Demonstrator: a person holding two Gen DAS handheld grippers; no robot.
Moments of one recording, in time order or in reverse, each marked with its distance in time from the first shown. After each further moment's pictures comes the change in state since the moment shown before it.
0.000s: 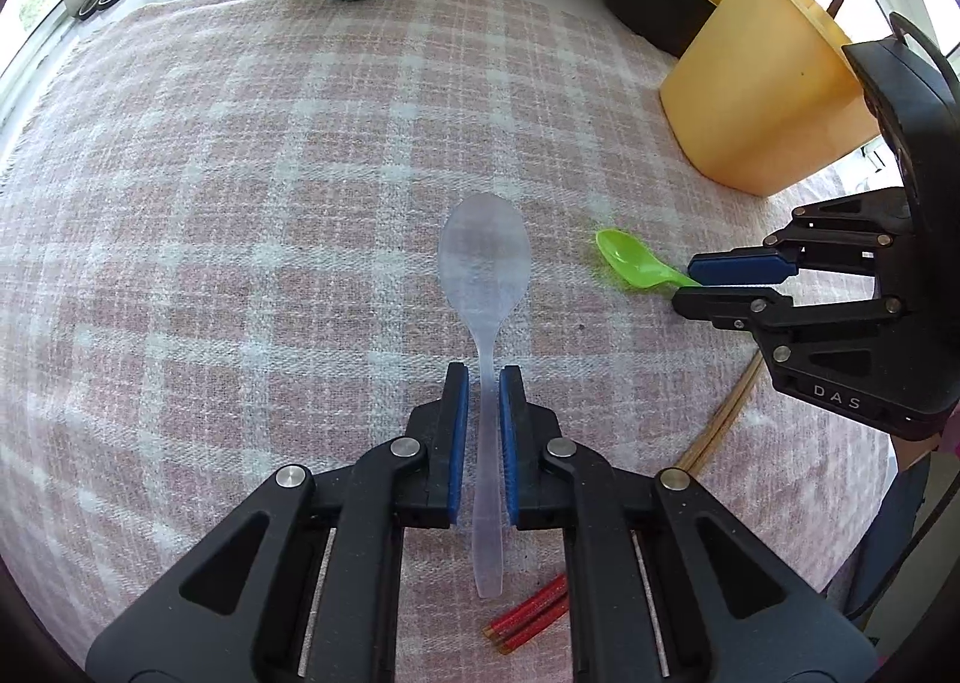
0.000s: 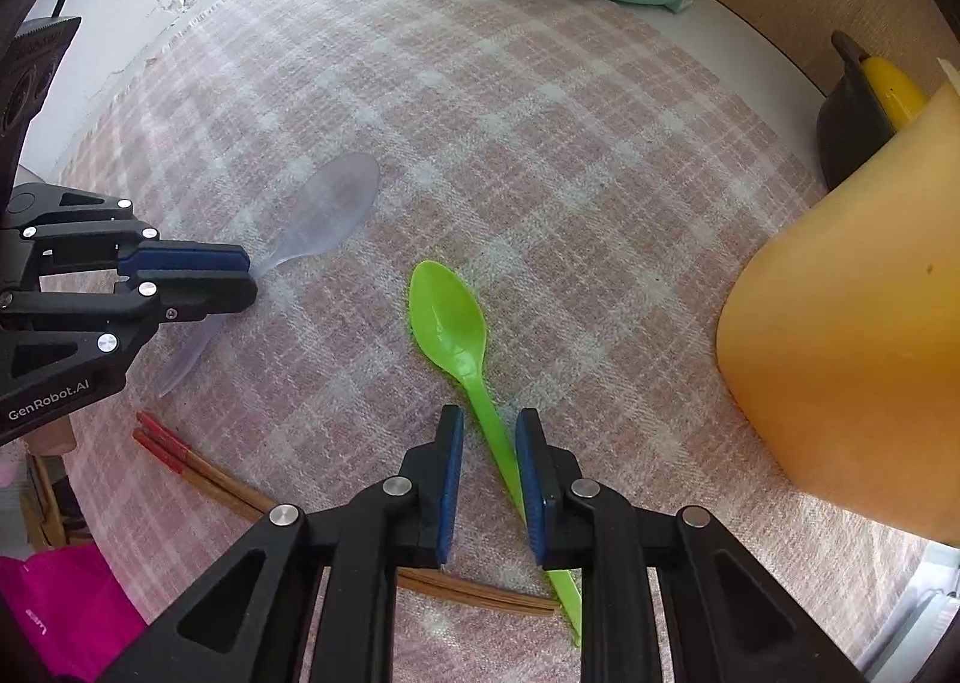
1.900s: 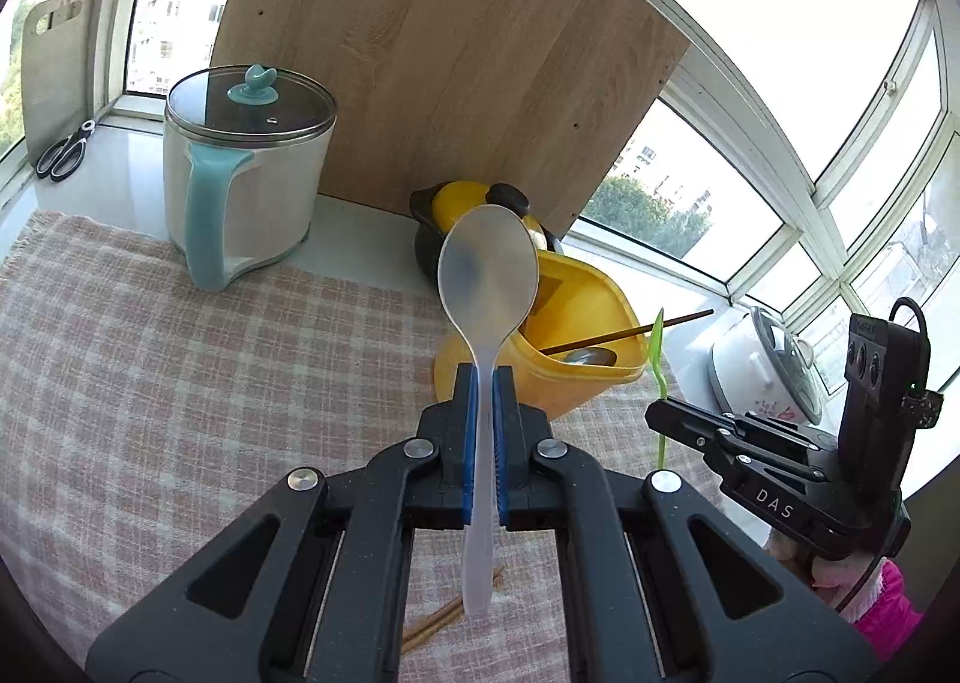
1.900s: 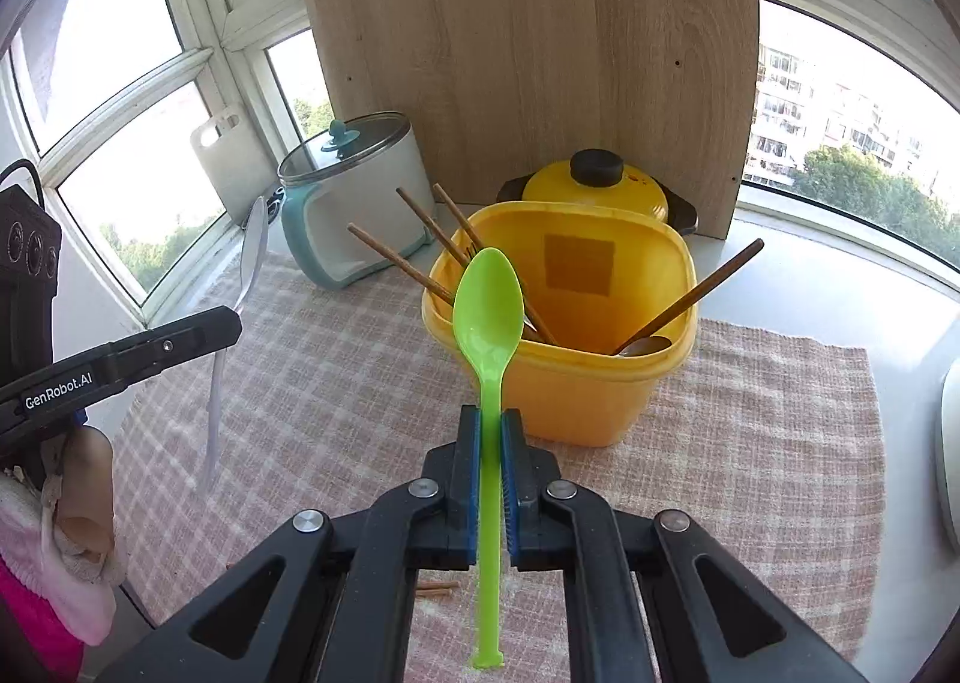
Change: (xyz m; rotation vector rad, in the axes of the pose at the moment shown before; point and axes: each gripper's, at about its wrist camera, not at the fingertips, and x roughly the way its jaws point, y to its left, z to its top) left arm -0.128 -0.074 0.057 -0.003 -0.448 -0.271; right arm -0.181 -0.066 -0.120 0.527 -0.568 -0.096
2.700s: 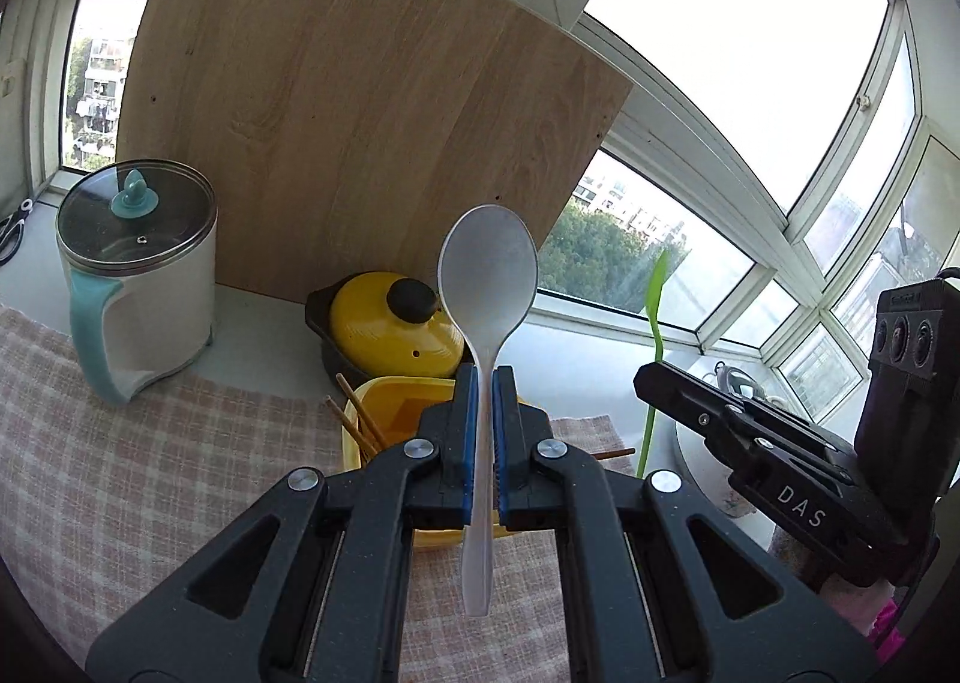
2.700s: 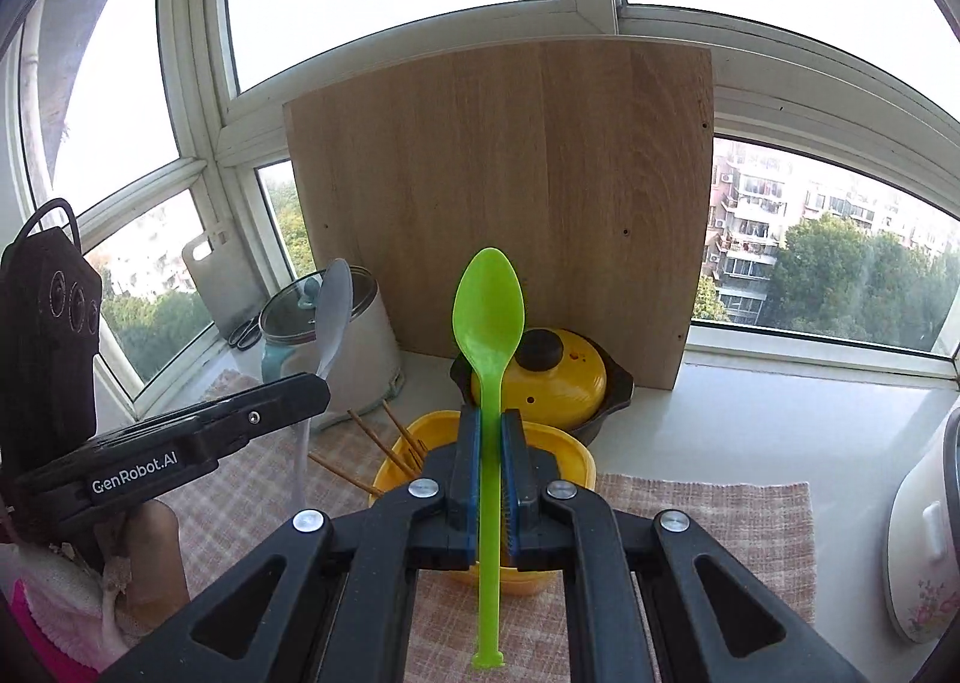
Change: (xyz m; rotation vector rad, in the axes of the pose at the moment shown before) left arm 0.043 -0.072 0.059 0.037 -0.108 -0.055; right arm -0.044 -0.042 0.075 -0.002 -0.238 -0.015
